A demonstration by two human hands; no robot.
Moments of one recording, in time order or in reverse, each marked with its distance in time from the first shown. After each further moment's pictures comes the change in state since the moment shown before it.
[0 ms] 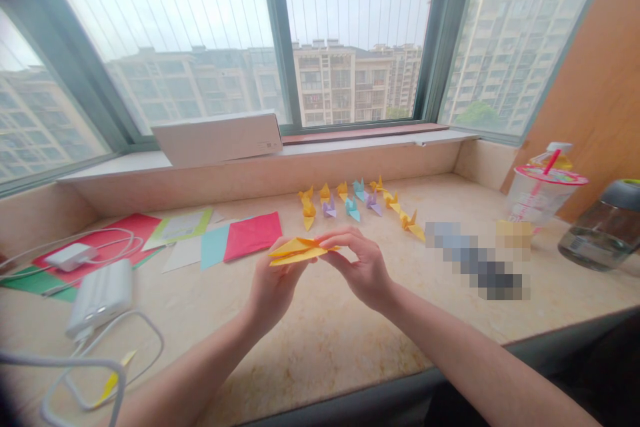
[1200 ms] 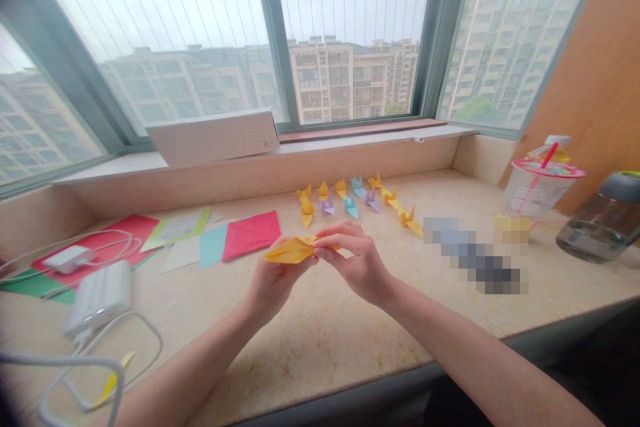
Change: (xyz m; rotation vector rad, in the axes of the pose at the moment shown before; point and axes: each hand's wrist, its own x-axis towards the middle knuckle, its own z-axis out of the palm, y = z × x) left_hand 0.000 -0.012 0.001 -0.120 -0.091 -0.046; right_hand 0.005 -0.005 -0.003 -0.107 -0.073 0.047
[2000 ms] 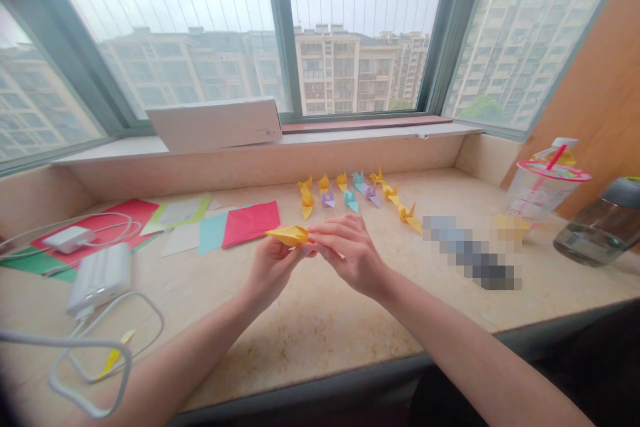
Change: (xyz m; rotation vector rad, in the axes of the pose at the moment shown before) left_hand 0.001 -0.002 0.008 -0.324 0.044 -0.158; right_hand 0.000 0.006 -0.004 -0.280 -0.080 -0.330
